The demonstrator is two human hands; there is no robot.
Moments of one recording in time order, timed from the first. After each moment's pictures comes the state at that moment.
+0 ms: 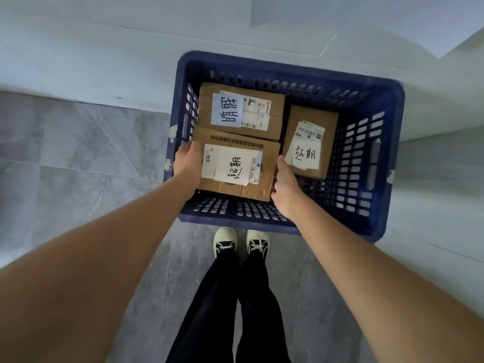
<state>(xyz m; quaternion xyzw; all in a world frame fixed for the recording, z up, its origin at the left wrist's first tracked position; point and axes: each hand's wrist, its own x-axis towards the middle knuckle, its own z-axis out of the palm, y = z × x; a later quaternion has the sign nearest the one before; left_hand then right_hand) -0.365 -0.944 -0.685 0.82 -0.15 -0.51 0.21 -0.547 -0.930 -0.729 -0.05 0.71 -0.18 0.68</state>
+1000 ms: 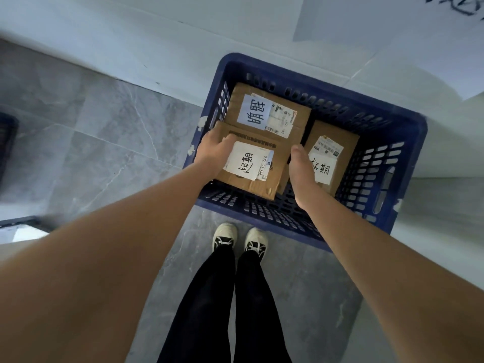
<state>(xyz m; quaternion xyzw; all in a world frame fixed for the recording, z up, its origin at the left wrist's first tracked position) -0.375 -0.940 -0.640 0.80 -0.27 -0.50 0.20 -0.545 -0.959 -0.673 -0.34 0.72 -0.13 0.59</state>
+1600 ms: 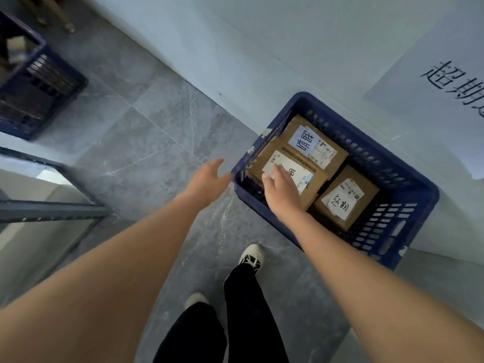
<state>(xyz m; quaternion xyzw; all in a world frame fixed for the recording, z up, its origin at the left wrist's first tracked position) -0.304 -0.791 -0.584 0.84 -0.28 -0.44 0.16 -0.460 -0.877 -0.612 -0.73 0.52 0.08 0.42</state>
